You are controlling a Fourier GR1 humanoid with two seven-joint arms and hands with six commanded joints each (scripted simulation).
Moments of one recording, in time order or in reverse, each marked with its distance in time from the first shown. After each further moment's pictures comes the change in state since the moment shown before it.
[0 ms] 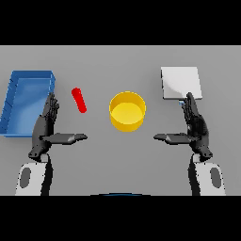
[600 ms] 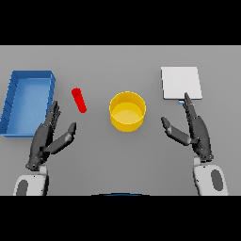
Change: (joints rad) left arm 0.129 0.053 -0.102 -0.159 -0.105 -0.030 0.009; right arm 0.028 -0.079 0.084 -0.064 0.177 -0.021 -0.016
